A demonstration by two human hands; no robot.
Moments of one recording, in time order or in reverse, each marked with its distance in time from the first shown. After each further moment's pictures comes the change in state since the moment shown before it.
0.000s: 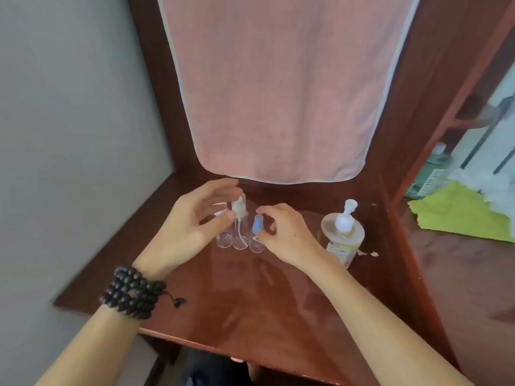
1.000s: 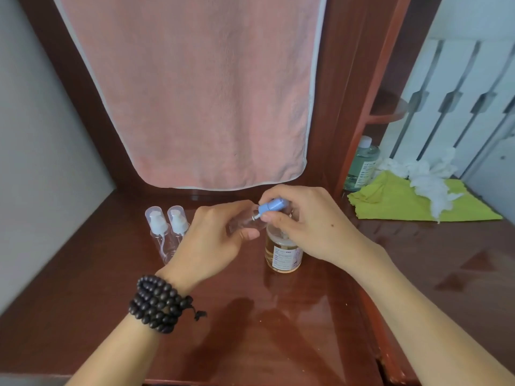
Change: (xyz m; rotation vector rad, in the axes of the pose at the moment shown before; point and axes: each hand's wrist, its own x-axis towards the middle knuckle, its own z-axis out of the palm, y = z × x) left_hand 0.047 0.017 0.108 0.377 -0.109 0.133; right_hand -0.062 0.007 -0.136 0.026 0.171 -0.144
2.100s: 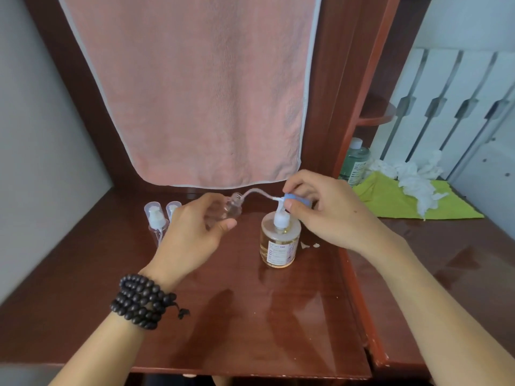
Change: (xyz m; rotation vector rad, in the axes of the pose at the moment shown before) left_hand -0.014 -0.008 -0.011 -0.039 0.159 -0.217; right_hand -0.016 -0.005 -0.035 -0.013 0.023 0.125
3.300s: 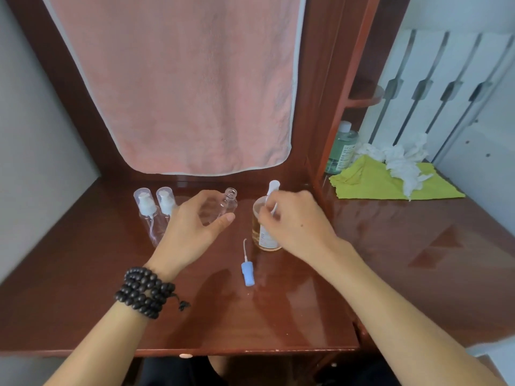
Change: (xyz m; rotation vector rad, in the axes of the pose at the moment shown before) left_hand -0.014 -0.017 0.017 -0.134 -0.092 -0.037; right_hand -0.015 0.013 0.064 -0.292 0.105 0.094
